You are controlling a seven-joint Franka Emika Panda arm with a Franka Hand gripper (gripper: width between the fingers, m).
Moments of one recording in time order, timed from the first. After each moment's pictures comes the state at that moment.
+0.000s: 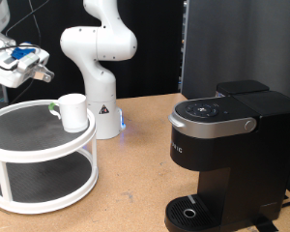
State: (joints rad) arm -0.33 -0.39 -0.74 -2.58 0.62 1.56 -1.57
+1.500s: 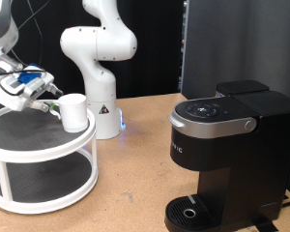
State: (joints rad) arm -0.33 -0.28 -0.75 -2.66 0.66 1.71 -1.74
